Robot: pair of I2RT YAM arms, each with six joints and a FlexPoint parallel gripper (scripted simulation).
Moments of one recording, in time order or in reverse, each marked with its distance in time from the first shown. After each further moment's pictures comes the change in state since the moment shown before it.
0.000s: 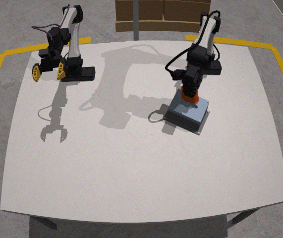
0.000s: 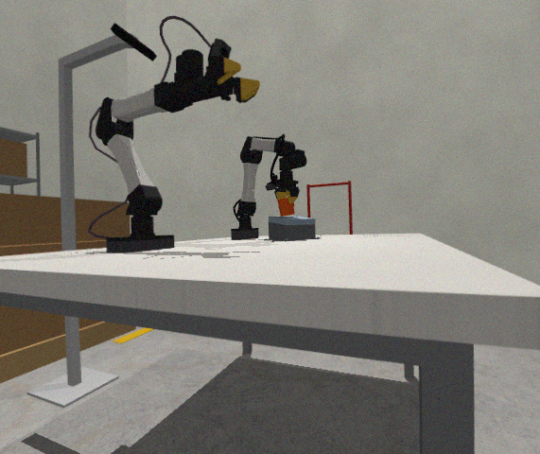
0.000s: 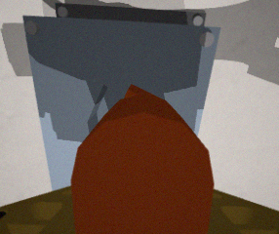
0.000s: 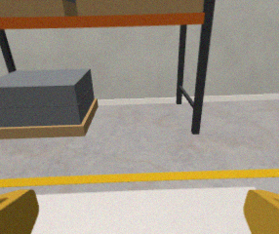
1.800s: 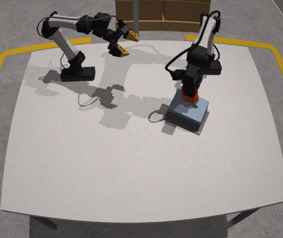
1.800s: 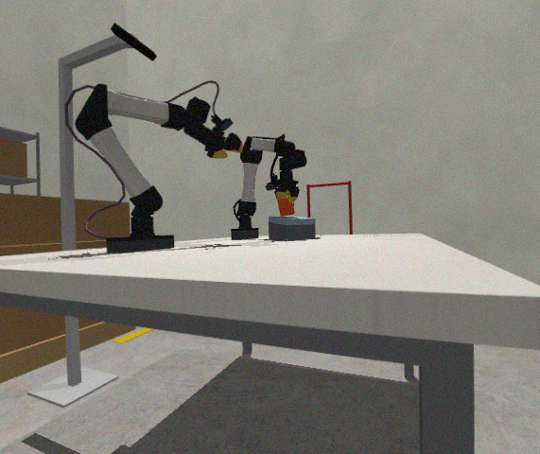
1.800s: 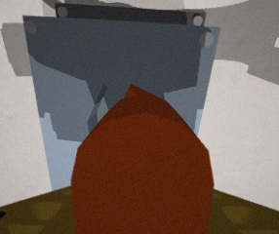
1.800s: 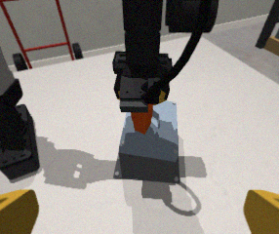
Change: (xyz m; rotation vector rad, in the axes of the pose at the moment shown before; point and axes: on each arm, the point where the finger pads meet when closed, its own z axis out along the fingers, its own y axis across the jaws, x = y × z) left arm 0.000 0.000 0.000 0.000 0.000 0.000; right arm 0.098 0.315 -0.244 -1.165 0.313 -0.233
